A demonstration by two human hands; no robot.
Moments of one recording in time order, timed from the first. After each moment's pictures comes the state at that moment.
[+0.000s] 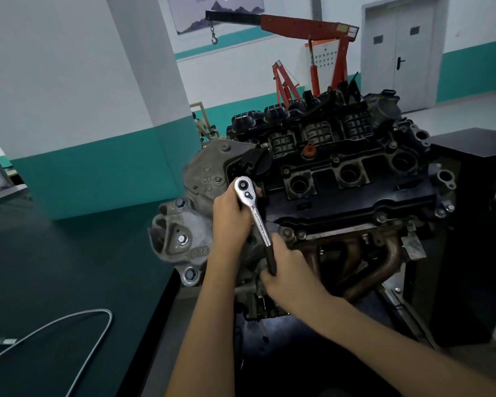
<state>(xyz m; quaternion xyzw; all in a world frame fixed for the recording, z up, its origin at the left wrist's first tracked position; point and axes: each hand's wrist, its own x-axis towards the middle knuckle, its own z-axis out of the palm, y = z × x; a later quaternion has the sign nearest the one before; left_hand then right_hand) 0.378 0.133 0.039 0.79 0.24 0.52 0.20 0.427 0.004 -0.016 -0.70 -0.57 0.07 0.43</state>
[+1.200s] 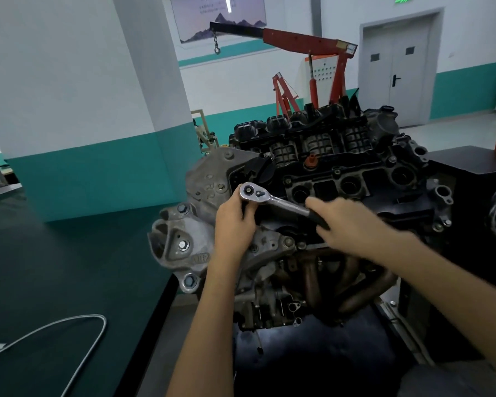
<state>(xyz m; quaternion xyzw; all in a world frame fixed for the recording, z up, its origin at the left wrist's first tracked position) 0.375 0.129 0.040 0.80 0.22 0.52 0.19 0.528 -0.016 0.054 -0.74 -0.62 -0.19 0.16</state>
